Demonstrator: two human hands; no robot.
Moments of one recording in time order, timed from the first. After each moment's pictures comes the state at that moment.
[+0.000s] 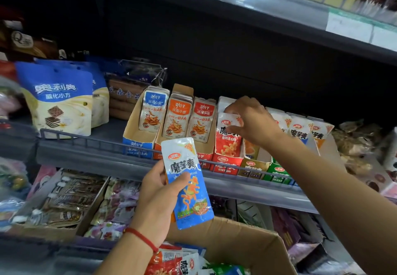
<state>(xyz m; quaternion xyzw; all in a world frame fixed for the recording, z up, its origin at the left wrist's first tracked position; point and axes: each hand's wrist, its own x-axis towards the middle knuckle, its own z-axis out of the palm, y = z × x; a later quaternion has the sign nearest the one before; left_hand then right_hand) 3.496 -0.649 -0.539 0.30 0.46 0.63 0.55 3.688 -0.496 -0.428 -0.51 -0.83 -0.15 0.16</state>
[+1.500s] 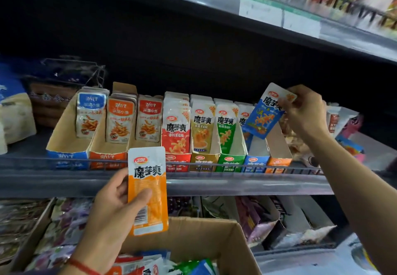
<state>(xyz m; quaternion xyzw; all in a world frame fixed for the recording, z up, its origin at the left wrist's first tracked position) 3.522 -0.650 -0.545 0.40 0.49 0.56 0.53 3.894 -0.521 -0.399 -0.62 -0.60 -0.06 0.50</state>
